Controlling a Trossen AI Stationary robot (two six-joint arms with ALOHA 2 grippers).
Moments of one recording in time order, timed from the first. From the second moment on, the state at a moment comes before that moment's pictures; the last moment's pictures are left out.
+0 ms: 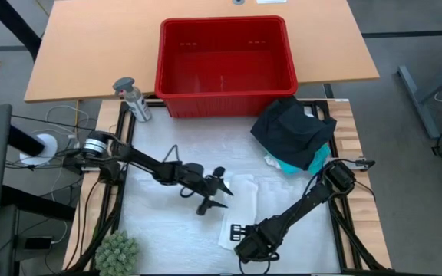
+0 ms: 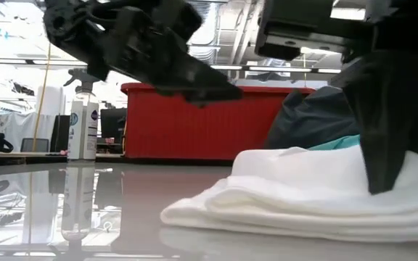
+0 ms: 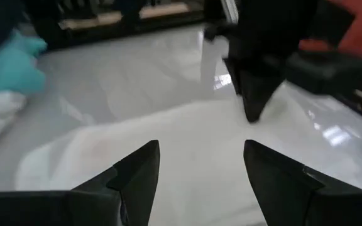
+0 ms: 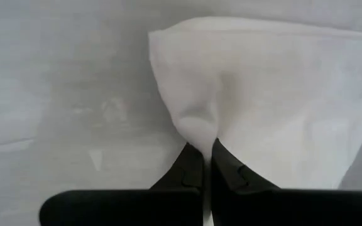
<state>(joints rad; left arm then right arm) -0.12 1.80 0.78 0.71 0.25 0.11 0.64 2.12 1.59 -0.89 0.16 -0.87</state>
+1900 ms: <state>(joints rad) -0.17 2.07 0.95 0.47 0.25 -0.15 0.60 2.07 1.62 -1.00 0.29 0.54</state>
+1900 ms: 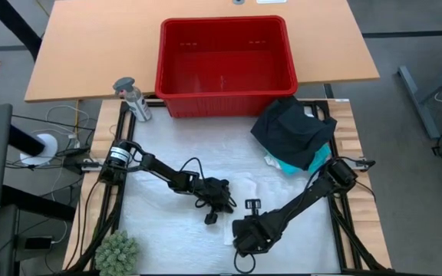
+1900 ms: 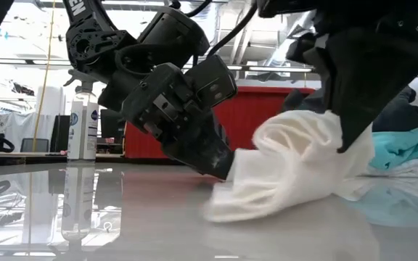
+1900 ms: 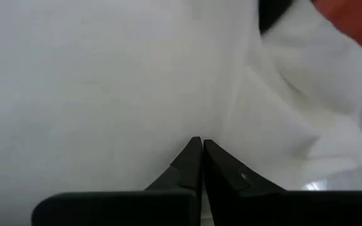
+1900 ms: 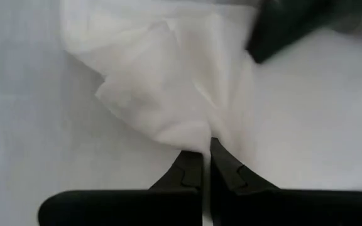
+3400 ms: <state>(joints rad) -0.19 2.07 0.92 0.48 0.29 -0.28 0.35 1.93 1.38 -0.95 0.45 0.97</state>
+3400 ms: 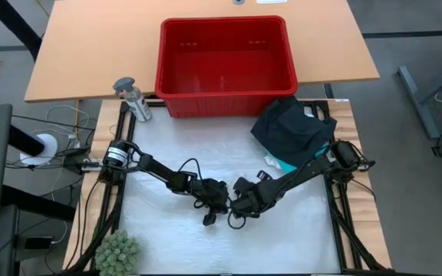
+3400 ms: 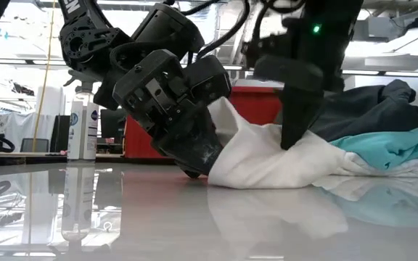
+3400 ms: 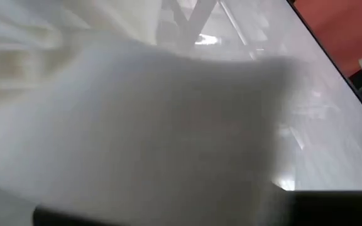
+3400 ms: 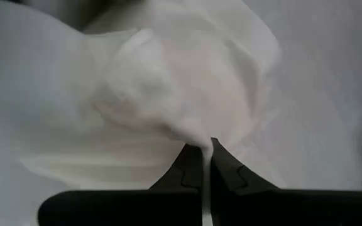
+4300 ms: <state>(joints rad) -0.11 1.81 0.91 0.02 0.33 -0.40 0.34 1.94 1.36 -0.91 0.45 0.99</state>
